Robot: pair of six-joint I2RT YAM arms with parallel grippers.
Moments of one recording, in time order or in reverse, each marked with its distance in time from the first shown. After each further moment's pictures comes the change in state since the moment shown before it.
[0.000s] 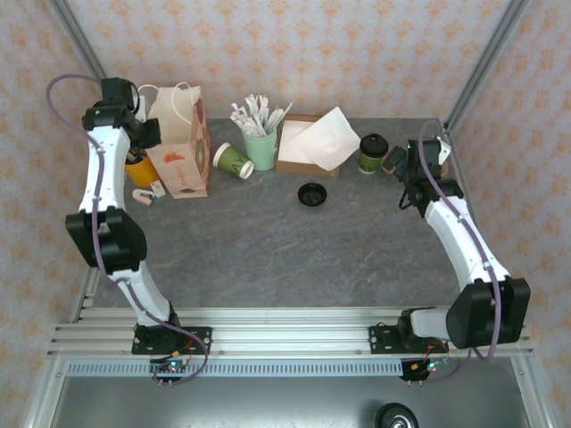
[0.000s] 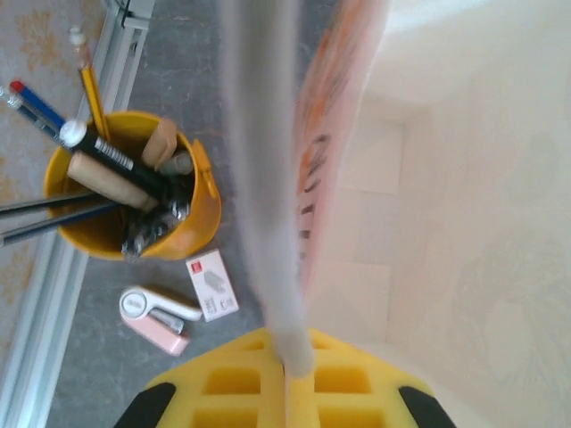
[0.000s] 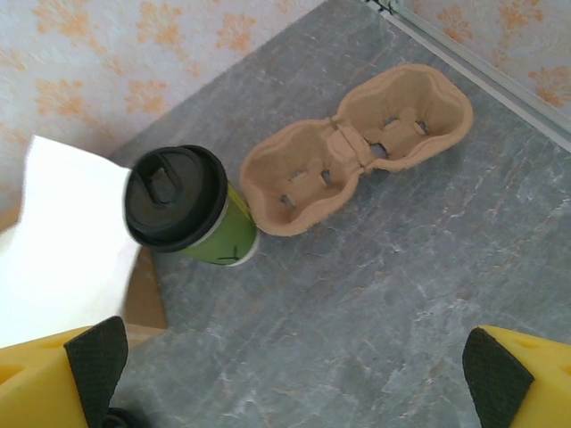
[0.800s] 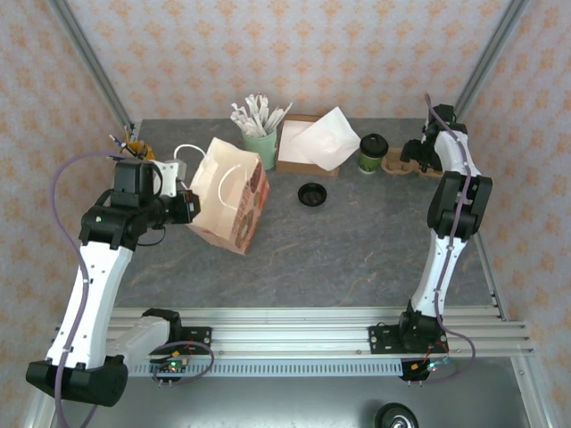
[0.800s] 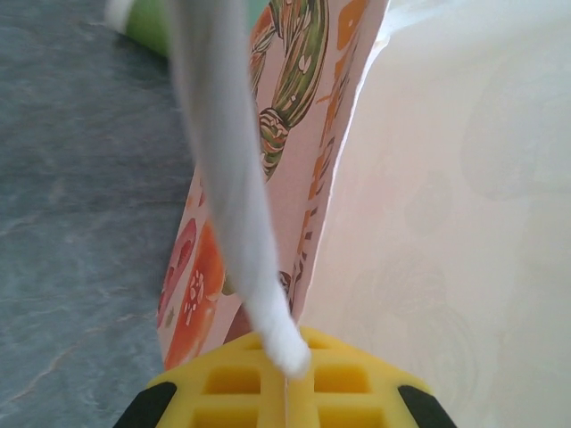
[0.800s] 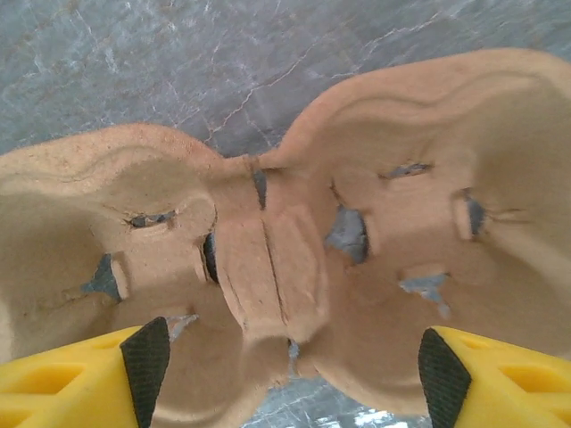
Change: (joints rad) left arm -0.313 -0.814 -0.684 0.004 0.310 -0.159; right arm -0.282 0.977 0.910 -0.385 -0.323 -0.514
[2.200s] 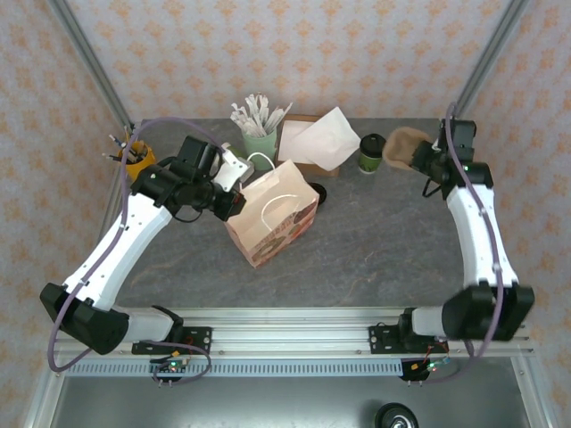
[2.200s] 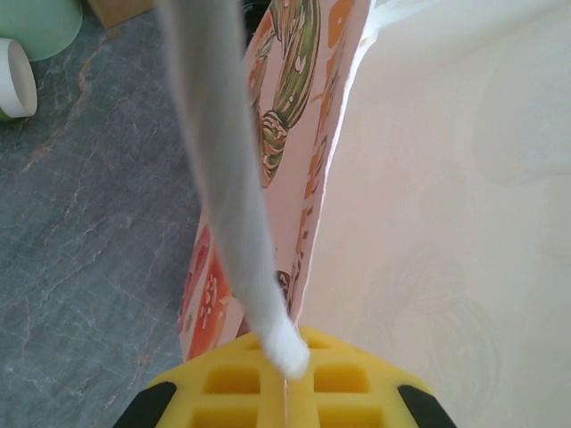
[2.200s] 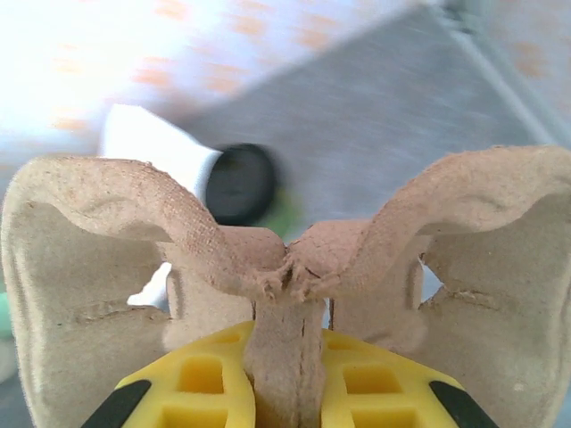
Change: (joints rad) left arm -0.317 0.336 0.224 -0.072 -0.056 0.342; right arm 0.178 -1.033 -0.676 0.197 -0.015 0.321
